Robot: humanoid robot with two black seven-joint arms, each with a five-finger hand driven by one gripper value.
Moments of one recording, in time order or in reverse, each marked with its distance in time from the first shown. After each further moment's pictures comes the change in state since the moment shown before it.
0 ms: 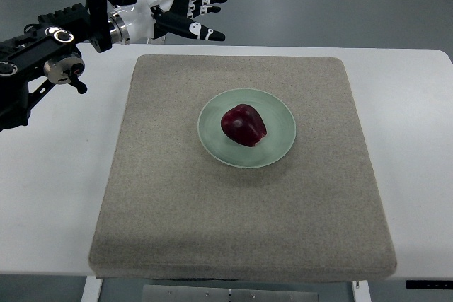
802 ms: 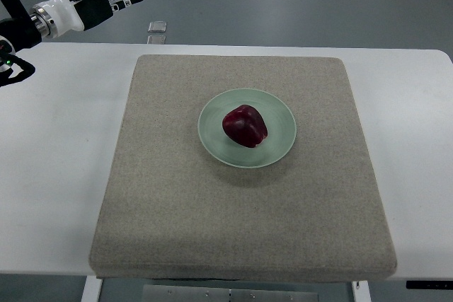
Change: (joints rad) left arm 0.035 0.074 -0.050 0.252 -0.712 -0.133 0.350; right arm 0.000 0.000 0.000 0.000 0.000 0.000 0.000
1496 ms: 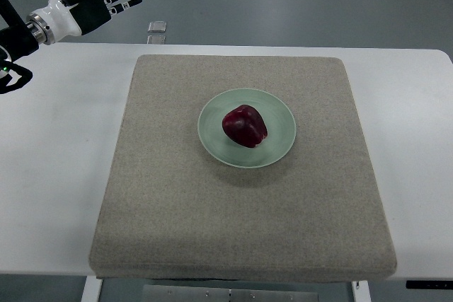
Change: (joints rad) left arm 0.046 0.000 -0.070 -0.005 -0.021 -0.034 0.020; right arm 0.000 0.000 0.000 0.001 0.004 0.004 0.000
